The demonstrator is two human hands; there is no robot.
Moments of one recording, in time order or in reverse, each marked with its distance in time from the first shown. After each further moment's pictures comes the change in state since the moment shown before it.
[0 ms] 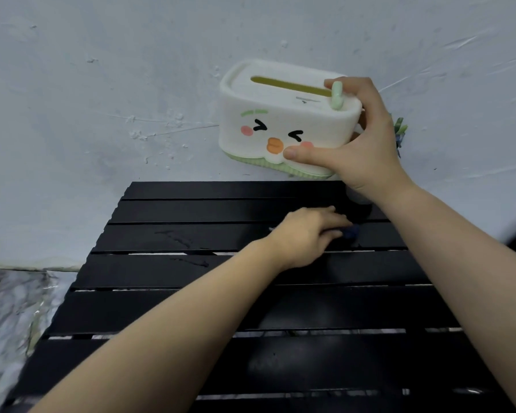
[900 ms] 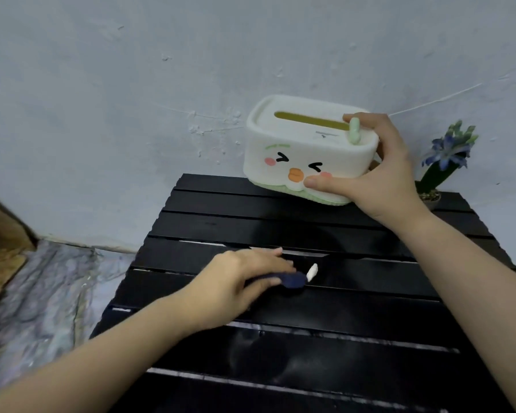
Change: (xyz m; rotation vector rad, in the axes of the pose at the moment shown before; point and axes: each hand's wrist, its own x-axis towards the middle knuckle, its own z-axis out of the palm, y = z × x) left_hand -0.180 -0.017 -0.073 -0.083 0.108 -0.086; right_hand -0.021 0.003 0.047 0.029 -0.100 0.024
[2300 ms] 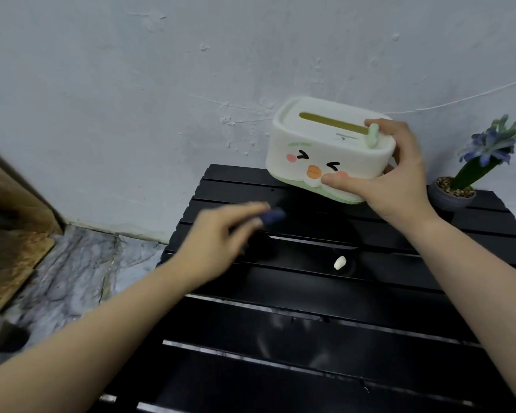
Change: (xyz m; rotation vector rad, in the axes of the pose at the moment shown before) left_hand -0.014 -0.031 -0.042 -0.012 0.408 -0.244; right_hand -0.011 0.005 0.030 0.027 0.065 0.036
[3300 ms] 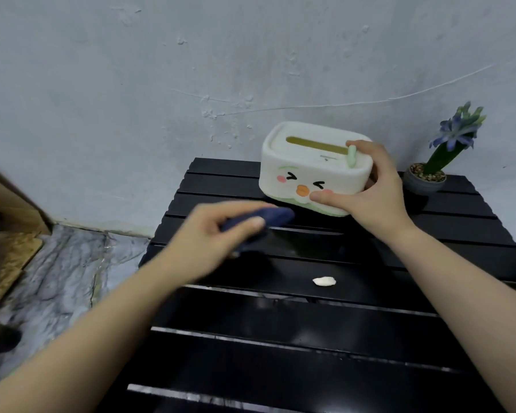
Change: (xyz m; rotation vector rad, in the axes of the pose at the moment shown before) left_hand -0.013 0.064 -0.006 -0.364 -0.180 -0.173; right_hand -0.033 0.026 -0.015 -0.025 -0.035 0.087
